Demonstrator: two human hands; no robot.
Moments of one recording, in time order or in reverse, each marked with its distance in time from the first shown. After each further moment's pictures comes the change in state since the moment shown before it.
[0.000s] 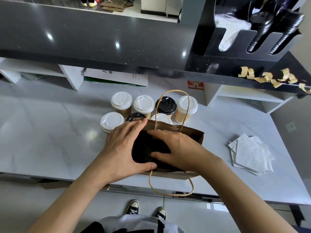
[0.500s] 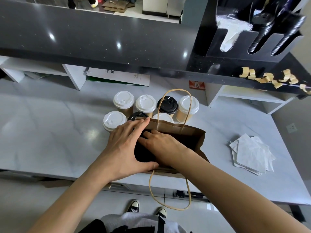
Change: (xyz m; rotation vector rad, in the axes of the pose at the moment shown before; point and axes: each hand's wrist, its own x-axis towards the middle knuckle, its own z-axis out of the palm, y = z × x) left_hand -0.001 0.000 0.001 0.020 -0.004 0.000; right_hand 0.045 -0.020 0.033 -0.468 -0.171 -0.151
